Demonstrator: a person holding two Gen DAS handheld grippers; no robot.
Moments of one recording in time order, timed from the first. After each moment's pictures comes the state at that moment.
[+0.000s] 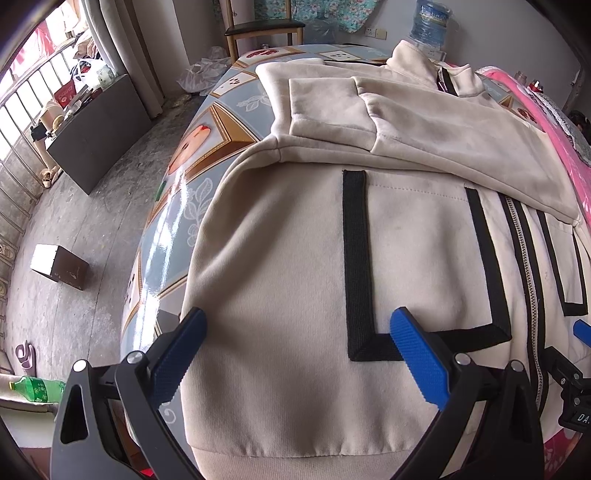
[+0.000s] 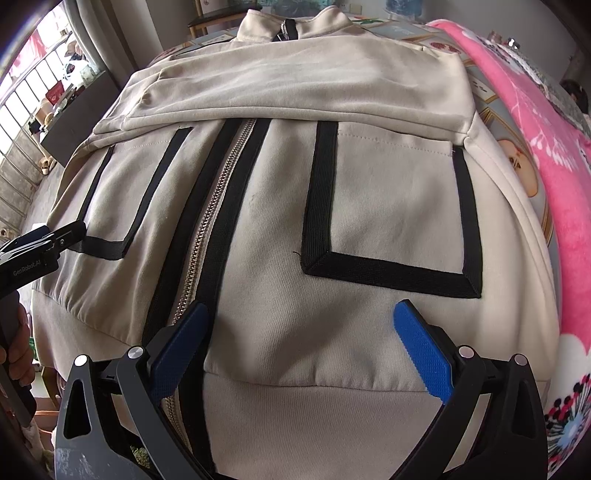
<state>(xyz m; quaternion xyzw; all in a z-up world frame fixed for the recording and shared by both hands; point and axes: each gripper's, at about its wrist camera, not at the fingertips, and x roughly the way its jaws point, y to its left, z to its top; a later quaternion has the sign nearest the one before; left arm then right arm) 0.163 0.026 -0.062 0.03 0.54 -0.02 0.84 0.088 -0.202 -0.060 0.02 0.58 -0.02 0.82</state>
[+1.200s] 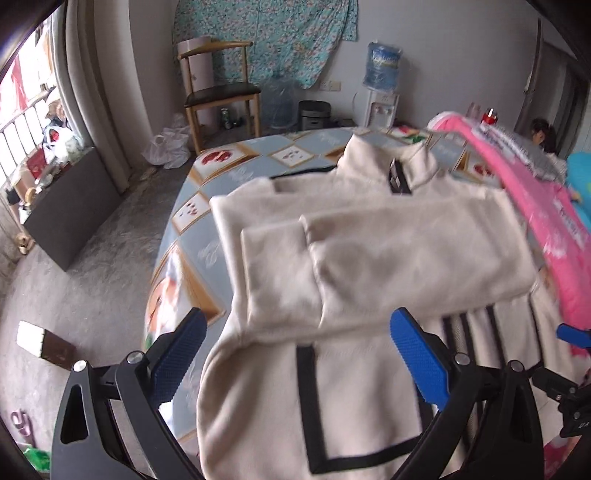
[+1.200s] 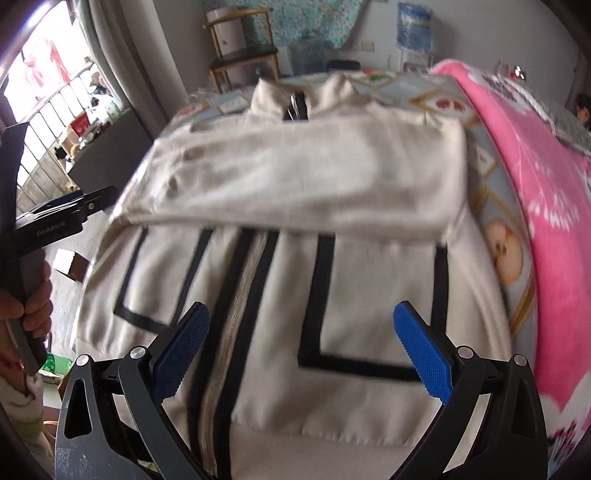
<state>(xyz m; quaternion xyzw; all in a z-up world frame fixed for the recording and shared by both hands) 0.242 0.004 0.027 0.03 0.44 -0.11 0.89 0.120 -0.227 0.014 0.05 0.50 0.03 0.86</state>
